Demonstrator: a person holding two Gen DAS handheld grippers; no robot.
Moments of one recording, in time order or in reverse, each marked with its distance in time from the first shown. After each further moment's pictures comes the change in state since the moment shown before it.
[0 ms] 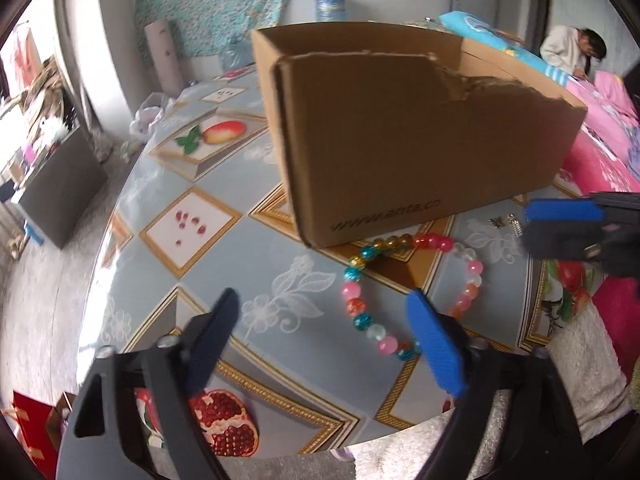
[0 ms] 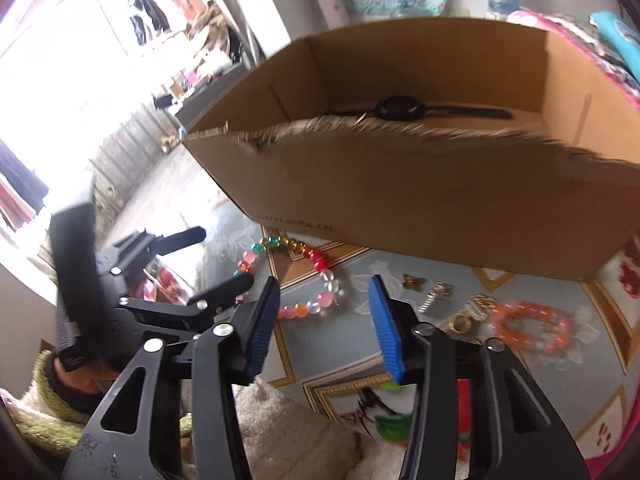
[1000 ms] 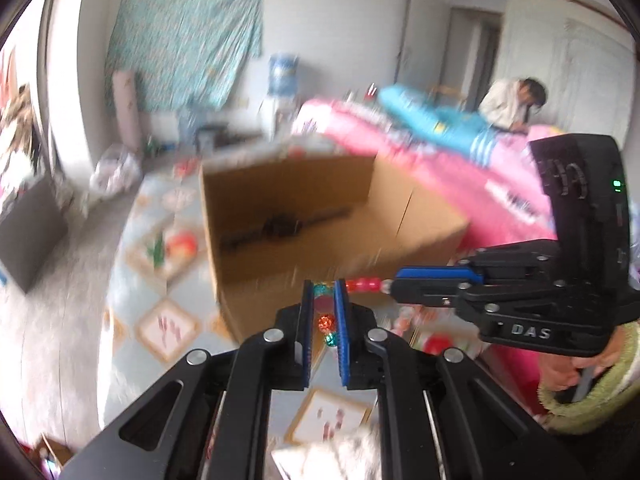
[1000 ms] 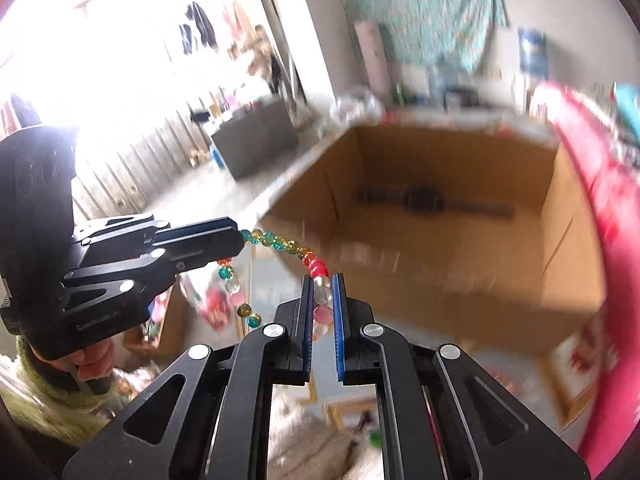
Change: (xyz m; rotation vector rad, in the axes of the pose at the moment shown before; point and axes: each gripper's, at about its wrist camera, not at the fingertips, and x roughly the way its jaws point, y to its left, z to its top) left arm -0.117 -0.019 0.081 0.021 -0.253 -0.213; right arm -0.098 0.032 0.041 -0.154 -0.186 0.058
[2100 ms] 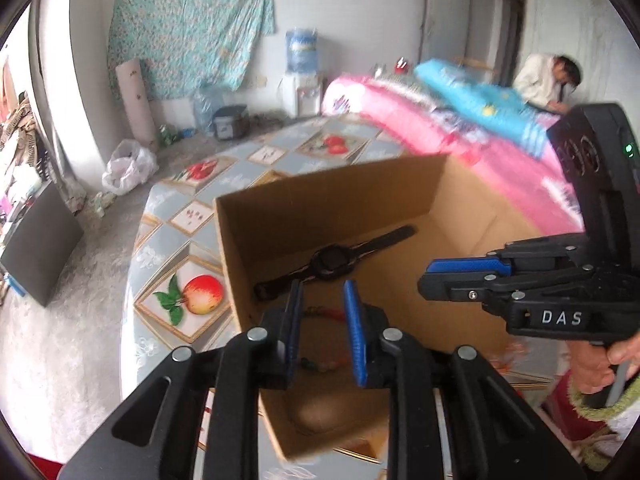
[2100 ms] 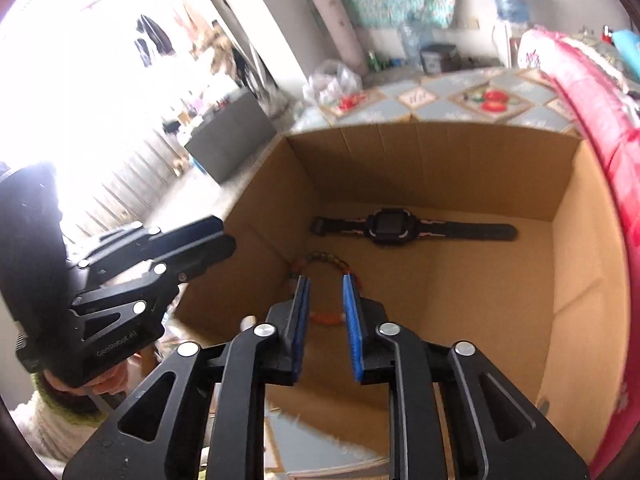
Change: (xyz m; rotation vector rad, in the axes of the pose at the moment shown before) left arm 0.094 0.045 0.049 0.011 0.120 0.082; right arm 0.069 -0.073 0.049 0.188 0.104 0.036
